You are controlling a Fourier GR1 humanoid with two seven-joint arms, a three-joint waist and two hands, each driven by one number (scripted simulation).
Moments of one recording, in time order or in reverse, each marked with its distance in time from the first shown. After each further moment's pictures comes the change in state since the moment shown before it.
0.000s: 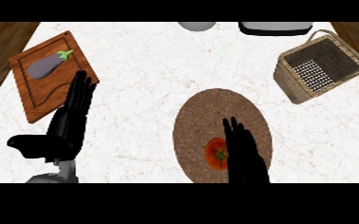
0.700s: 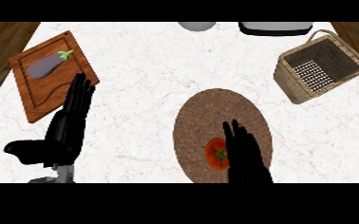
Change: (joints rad) left arm 0.021 0.052 -0.059 -0.029 0.041 0.060 -0.009; right arm 0.005 -0.013 0.090 -0.152 0.069 0.055 0.108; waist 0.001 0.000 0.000
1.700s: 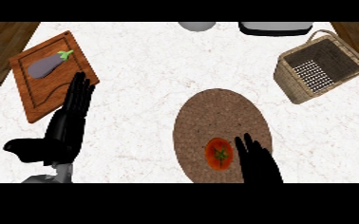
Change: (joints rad) left arm -0.023 0.086 -0.068 0.023 0.091 0.075 -0.038; right arm 0.057 -0.105 0.076 -0.234 -0.038 0.085 0.076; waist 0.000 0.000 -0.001
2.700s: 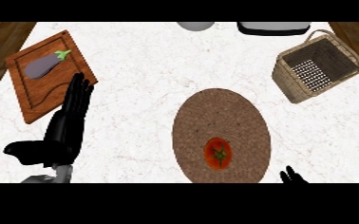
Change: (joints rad) left arm -0.007 0.058 -0.058 0.003 0.054 0.071 -0.038; right arm 0.432 -0.347 -0.184 -0.126 -0.237 -0.323 -0.404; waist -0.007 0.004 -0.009
